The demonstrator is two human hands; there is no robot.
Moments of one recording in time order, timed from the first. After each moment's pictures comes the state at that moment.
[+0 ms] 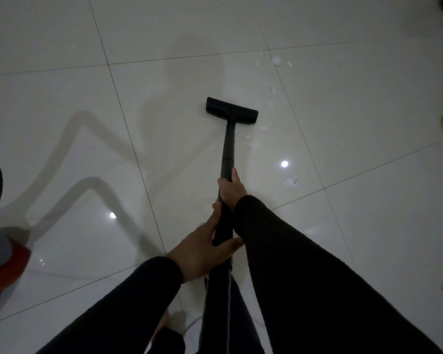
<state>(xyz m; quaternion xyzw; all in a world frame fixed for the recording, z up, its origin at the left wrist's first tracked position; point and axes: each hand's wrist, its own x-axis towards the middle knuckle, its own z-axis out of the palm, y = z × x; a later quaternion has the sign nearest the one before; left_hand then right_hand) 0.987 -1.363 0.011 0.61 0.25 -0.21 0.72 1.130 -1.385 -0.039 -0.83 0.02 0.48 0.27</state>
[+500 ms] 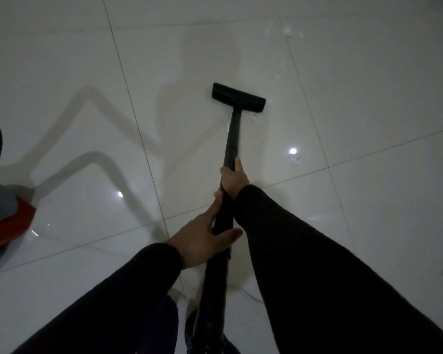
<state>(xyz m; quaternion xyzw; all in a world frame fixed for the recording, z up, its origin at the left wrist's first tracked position) 0.961 -1.425 0.016 0.59 0.29 -0.22 0.72 1.103 -1.446 -0.046 -0.82 0.05 0.50 0.28</state>
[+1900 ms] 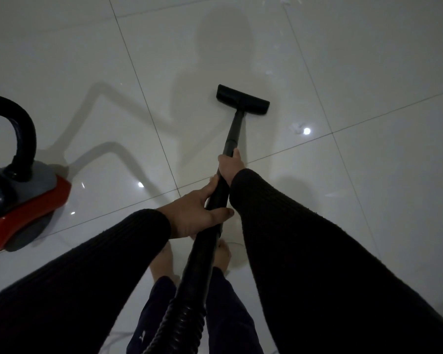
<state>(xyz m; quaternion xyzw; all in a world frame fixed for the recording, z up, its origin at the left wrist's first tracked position) 0.914 -1.465 0.091 0.61 0.30 -0.32 0.66 1.043 -1.506 -0.003 -0.80 0.08 0.52 0.31</state>
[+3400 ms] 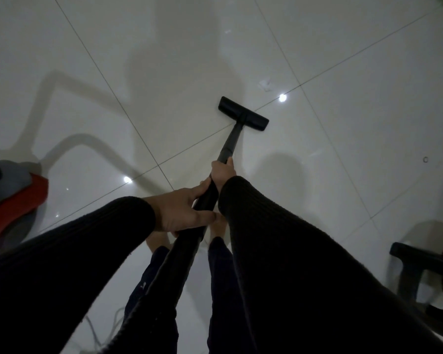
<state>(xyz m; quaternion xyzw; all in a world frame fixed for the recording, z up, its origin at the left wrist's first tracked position) 0.875 -1.520 0.109 0.63 0.20 -0.47 0.59 0.966 -1.603 0.003 -0.72 0.28 0.47 0.42</state>
